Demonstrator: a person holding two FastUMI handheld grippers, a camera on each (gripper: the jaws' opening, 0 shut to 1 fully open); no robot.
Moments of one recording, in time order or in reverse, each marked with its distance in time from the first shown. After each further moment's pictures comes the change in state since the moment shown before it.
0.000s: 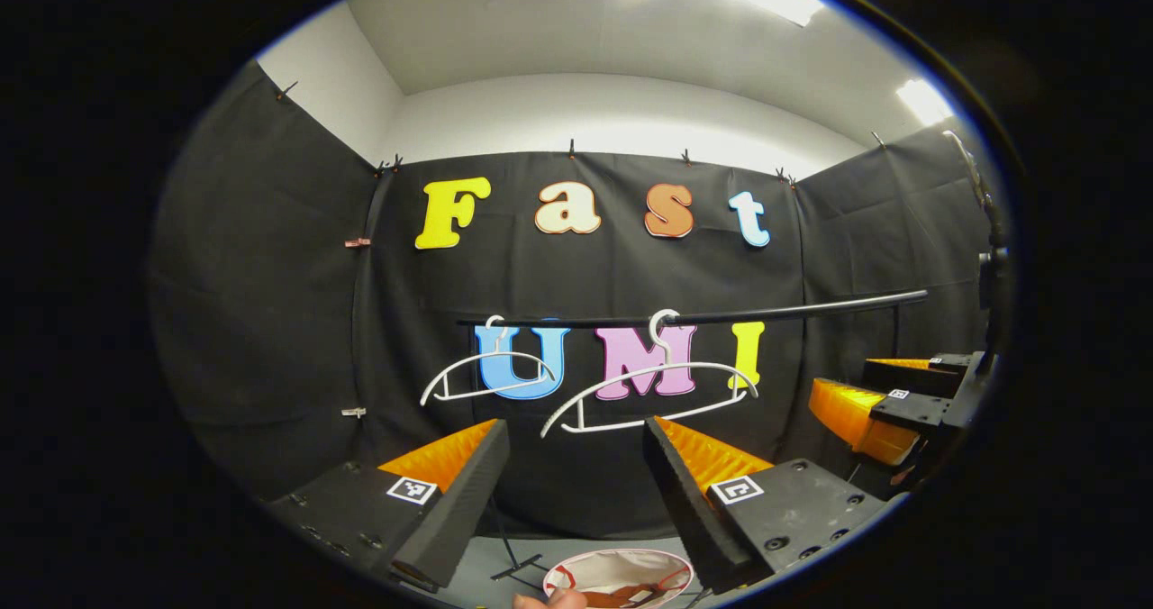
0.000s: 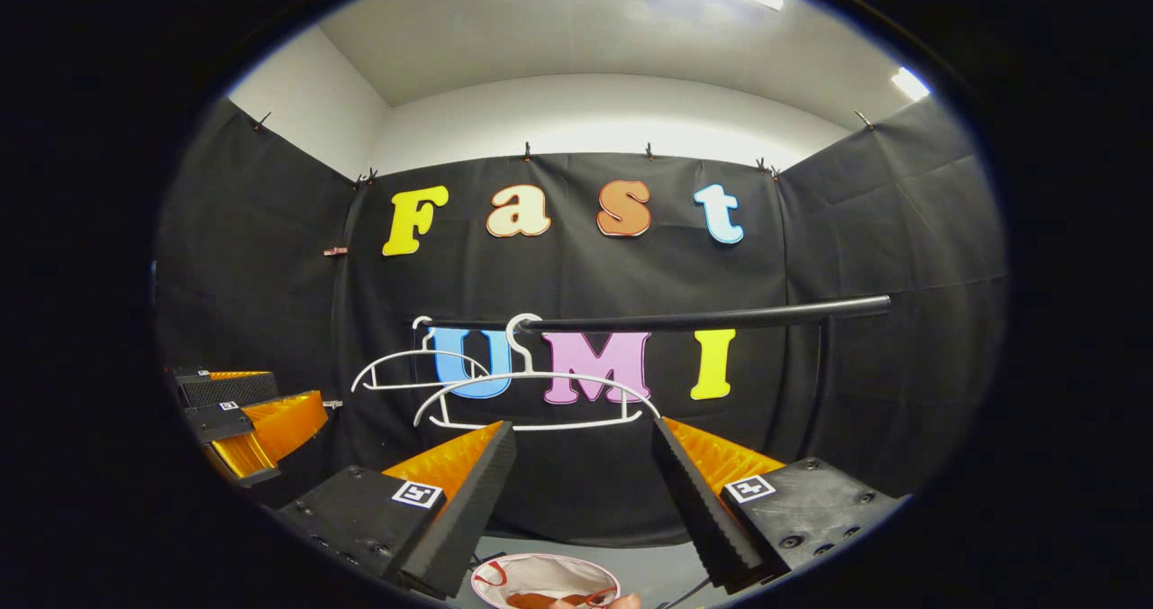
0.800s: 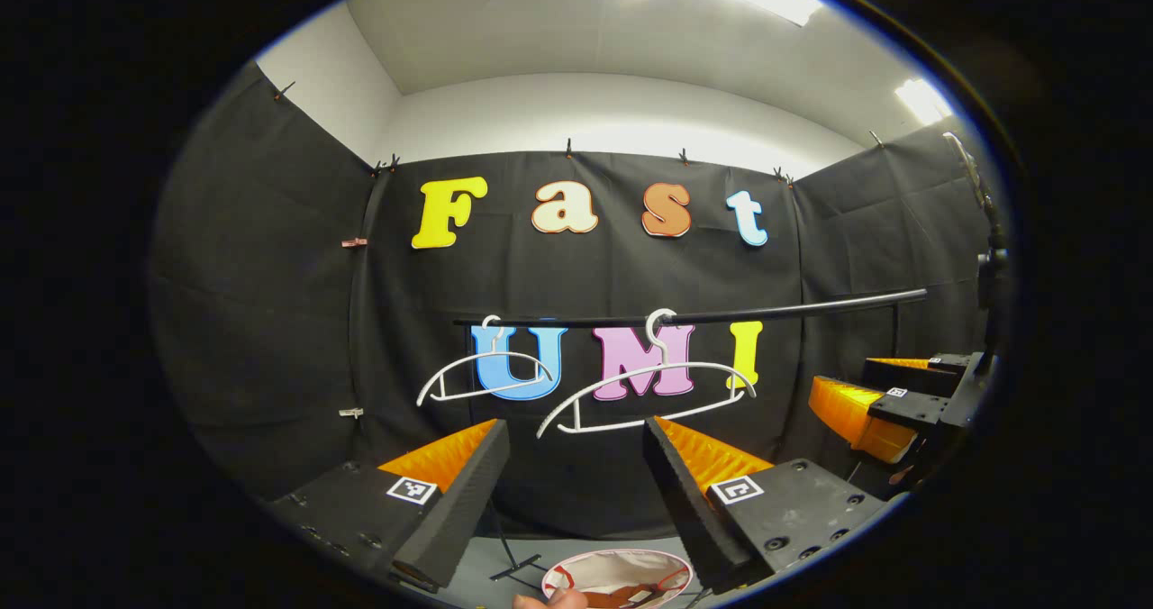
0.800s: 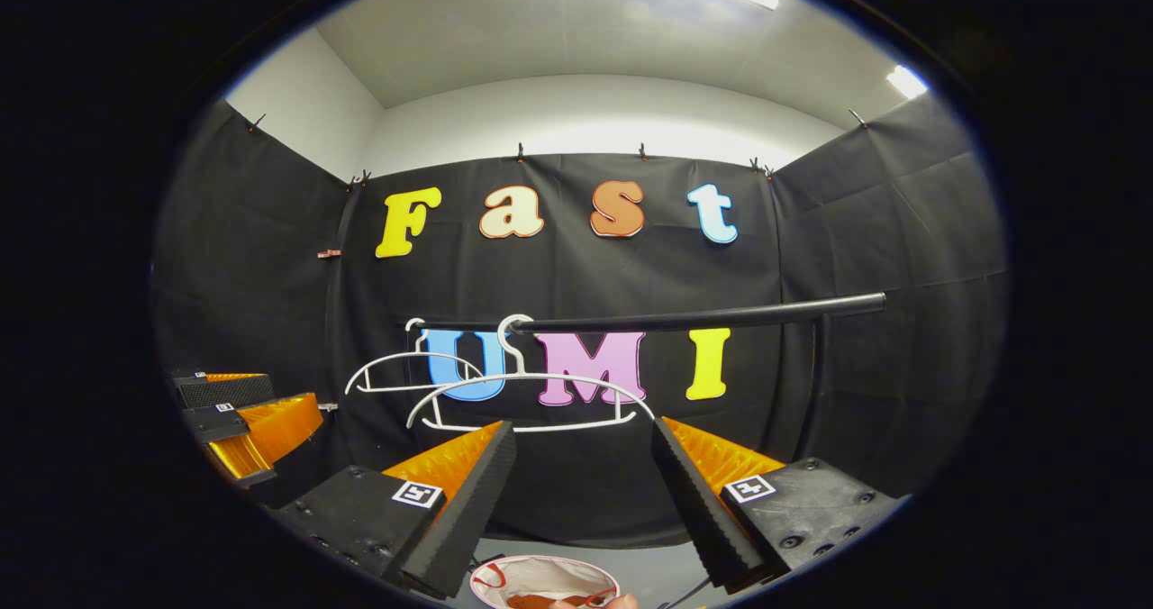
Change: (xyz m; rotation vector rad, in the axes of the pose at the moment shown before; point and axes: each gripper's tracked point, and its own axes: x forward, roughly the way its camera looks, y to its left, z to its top) left arm 0.004 -0.003 -0.001 0.005 0.004 -0.006; right arm 0.002 -0.005 -0.002 0.010 -0.001 -0.019
